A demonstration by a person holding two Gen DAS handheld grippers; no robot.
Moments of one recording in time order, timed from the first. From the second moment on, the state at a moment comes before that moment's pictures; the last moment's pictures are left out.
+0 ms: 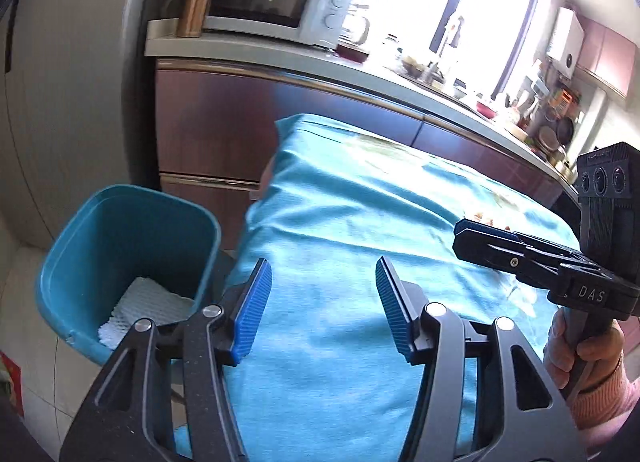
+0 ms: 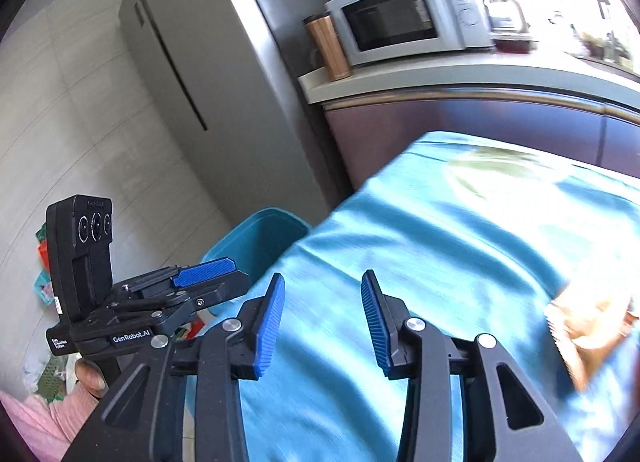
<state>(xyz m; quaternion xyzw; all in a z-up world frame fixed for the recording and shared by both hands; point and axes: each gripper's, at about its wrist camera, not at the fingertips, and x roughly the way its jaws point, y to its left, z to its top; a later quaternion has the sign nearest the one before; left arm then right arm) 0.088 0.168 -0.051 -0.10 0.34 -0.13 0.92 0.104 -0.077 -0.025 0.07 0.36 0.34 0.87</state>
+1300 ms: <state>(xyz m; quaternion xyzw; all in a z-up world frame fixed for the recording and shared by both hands) 0.184 -0.068 -0.074 0.00 0.44 -0.26 0.86 0.085 -0.320 -0.051 0.18 0.35 0.08 0.92</state>
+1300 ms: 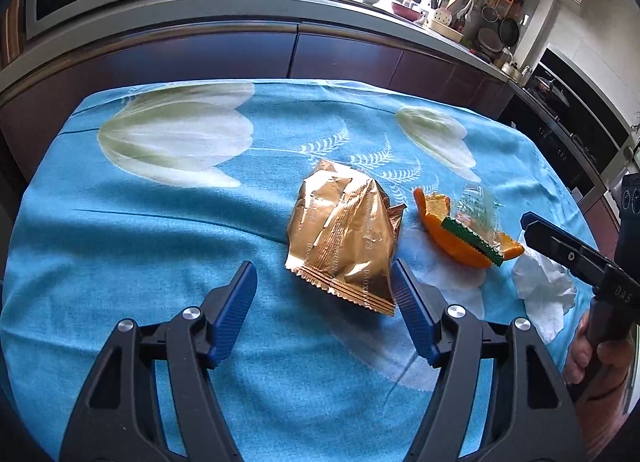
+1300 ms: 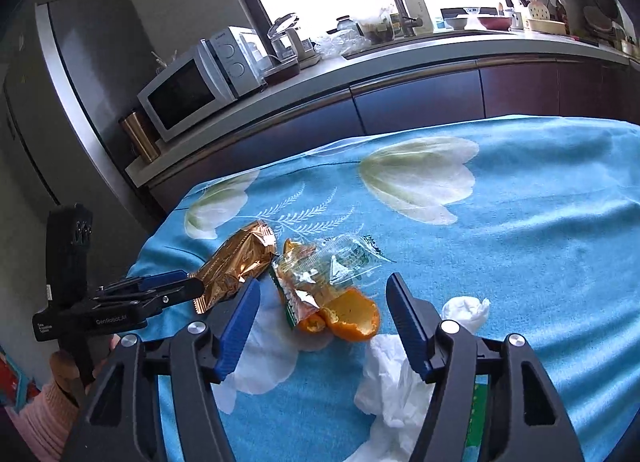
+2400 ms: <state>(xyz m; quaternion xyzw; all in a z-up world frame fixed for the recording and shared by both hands) 0.155 -0.052 -0.059 -0.01 0.41 -0.26 0.87 0.088 -0.320 -0.044 0.23 0.33 0.15 0.90</state>
